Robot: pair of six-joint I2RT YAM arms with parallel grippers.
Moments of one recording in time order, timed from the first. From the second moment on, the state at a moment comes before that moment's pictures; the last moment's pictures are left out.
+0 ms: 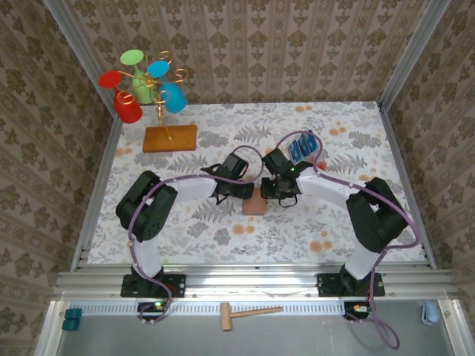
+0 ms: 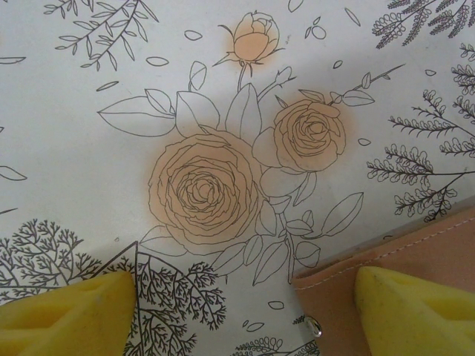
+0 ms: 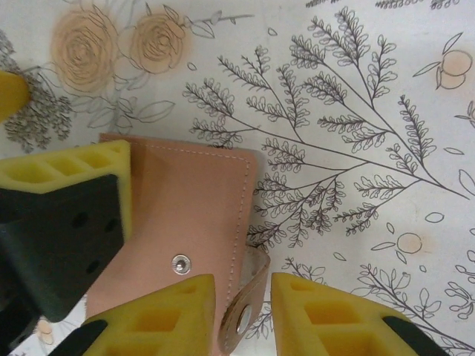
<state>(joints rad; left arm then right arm) -0.76 1.87 1.09 -0.24 -0.06 -0.33 0.59 1.71 1.08 -0.53 -0.04 0.58</state>
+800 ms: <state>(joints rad) -0.76 1.87 1.08 -0.24 -0.06 -0.33 0.59 1.69 1.07 -0.52 -0.04 0.58</state>
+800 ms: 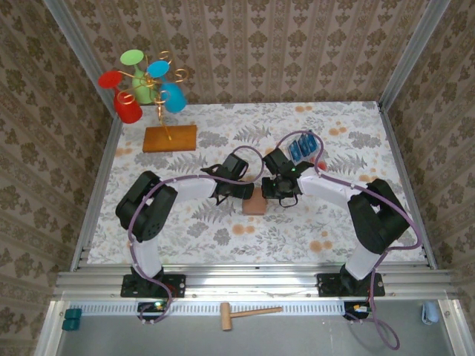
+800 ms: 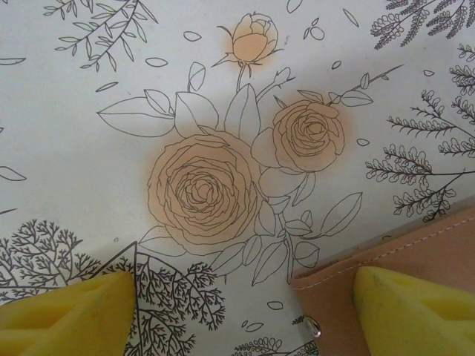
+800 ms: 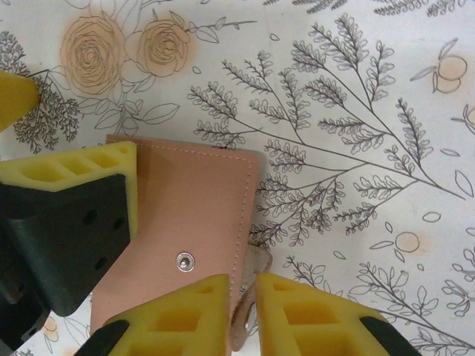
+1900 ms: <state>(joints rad) -0.76 1.86 1.07 -0.23 -0.06 -0.33 0.59 1.68 1.04 -0.43 -0.14 0.64</state>
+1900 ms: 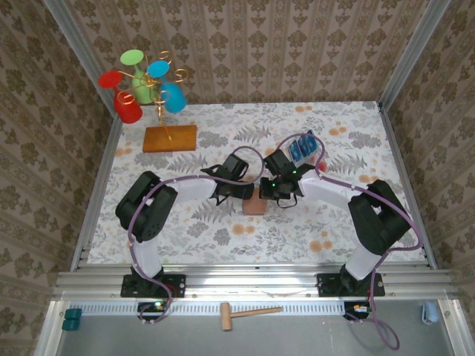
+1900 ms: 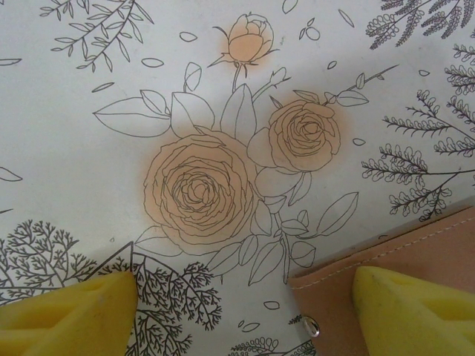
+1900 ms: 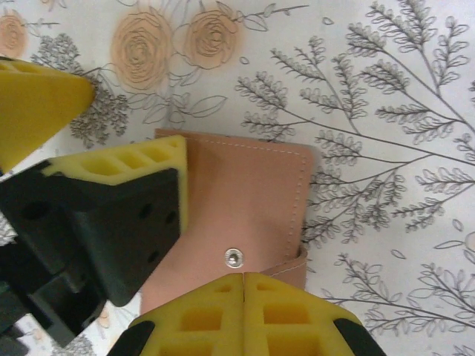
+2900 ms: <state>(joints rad) -0.76 1.86 1.07 -0.21 -0.06 -0.33 0.59 1.76 1.04 -0.35 -0.17 0.68</state>
